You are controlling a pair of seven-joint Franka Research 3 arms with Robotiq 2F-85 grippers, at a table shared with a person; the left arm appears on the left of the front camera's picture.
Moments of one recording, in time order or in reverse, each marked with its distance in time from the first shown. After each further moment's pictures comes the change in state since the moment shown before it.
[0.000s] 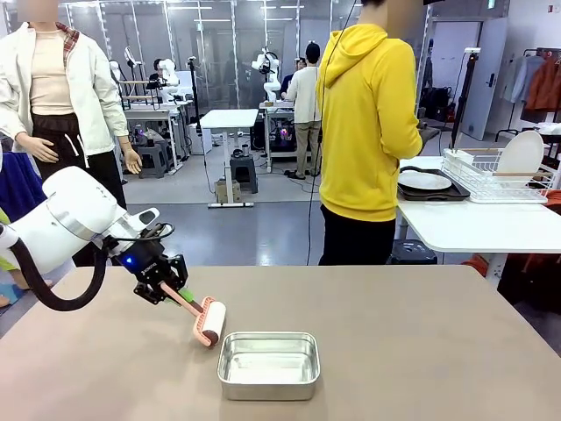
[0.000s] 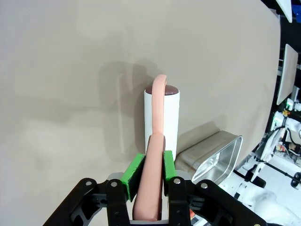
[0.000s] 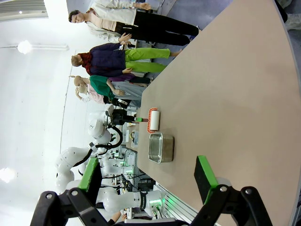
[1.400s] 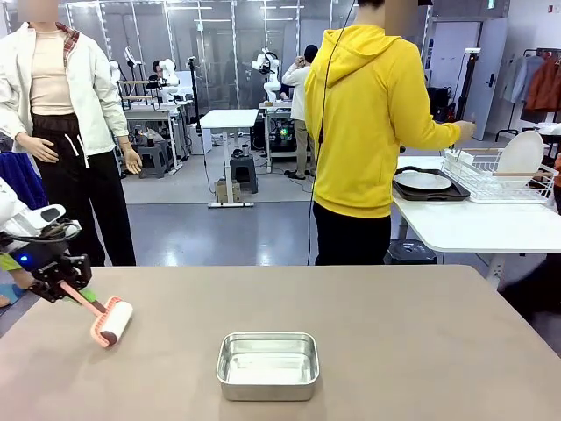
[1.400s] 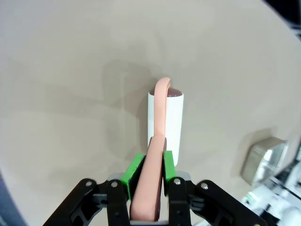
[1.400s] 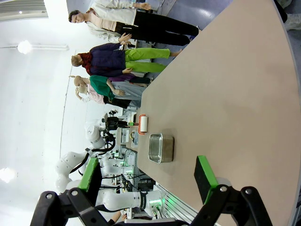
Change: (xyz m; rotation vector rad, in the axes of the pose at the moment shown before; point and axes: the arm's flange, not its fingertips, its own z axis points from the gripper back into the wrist) left arm -0.033 0.141 0.135 0.223 -0.120 0.078; right arm 0.000 0.000 0.000 0.000 0.000 0.000
